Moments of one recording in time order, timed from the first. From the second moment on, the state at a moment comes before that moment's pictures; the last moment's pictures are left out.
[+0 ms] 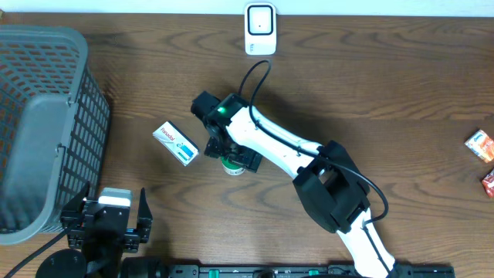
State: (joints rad) left arm 0.04 0.25 0.91 -1.00 0.01 0.32; right arm 0.83 2.27 1.85 -1.17 -0.05 1.21
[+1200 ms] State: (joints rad) left arm 0.04 0.25 0.91 -1.00 0.01 0.32; right arm 0.84 2.30 1.84 -1.13 -0.04 0.96
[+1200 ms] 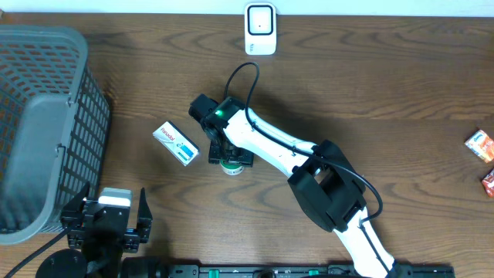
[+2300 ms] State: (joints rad) left arm 0.04 0.25 0.91 -1.00 0.01 0.32; right arm 0.56 2.30 1.84 -1.37 -0.62 0.70
